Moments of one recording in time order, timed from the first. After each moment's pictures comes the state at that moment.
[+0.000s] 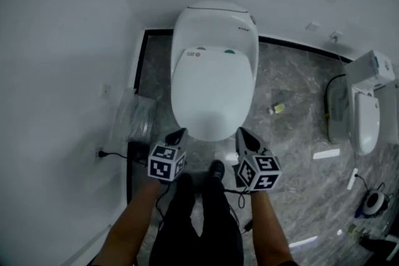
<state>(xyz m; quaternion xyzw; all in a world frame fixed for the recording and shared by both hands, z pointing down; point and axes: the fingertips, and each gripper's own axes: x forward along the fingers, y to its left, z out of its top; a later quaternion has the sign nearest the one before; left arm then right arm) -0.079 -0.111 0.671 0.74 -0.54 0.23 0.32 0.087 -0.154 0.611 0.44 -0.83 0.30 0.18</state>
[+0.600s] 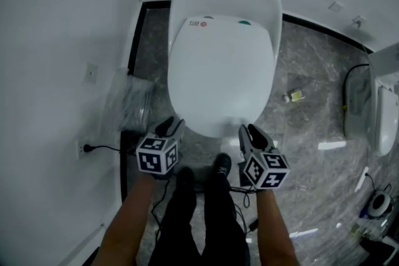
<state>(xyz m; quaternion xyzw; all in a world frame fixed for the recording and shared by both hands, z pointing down) -0.116 -0.102 0.798 0.69 -0.57 0.20 0.39 0.089 -0.142 0.761 0.44 -0.80 0.35 0.20</state>
